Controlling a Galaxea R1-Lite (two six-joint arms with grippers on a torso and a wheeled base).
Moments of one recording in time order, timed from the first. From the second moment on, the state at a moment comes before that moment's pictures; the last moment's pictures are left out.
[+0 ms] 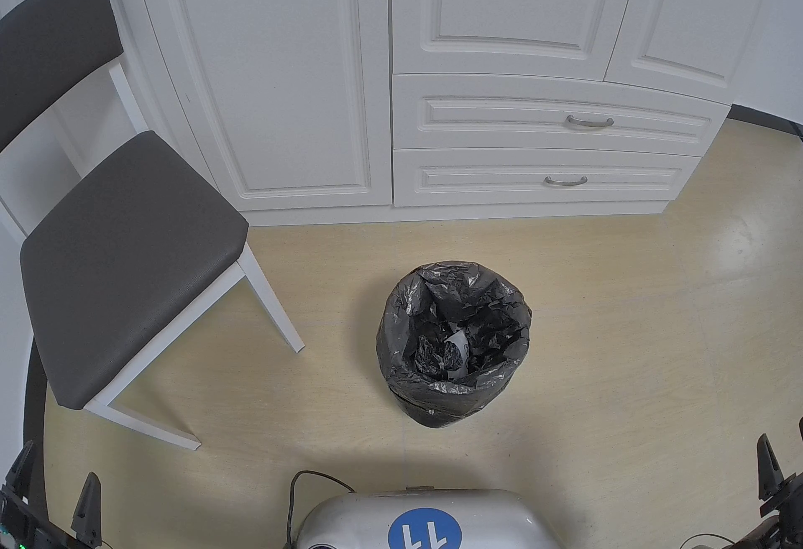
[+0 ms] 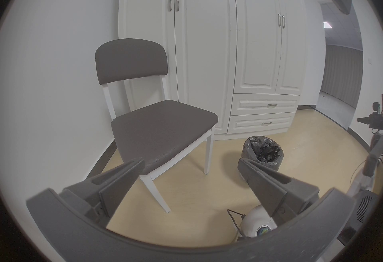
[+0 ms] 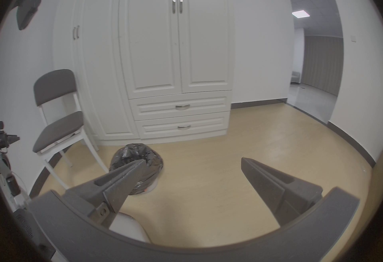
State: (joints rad) left arm 0.00 0.02 -0.02 0.00 0.00 0.01; right arm 0.00 0.02 -0.02 -0.03 -0.11 0.07
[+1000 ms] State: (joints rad) left arm 0.00 0.02 -0.02 0.00 0.00 0.01; right arm 0.00 0.02 -0.02 0.01 0.01 -0.01
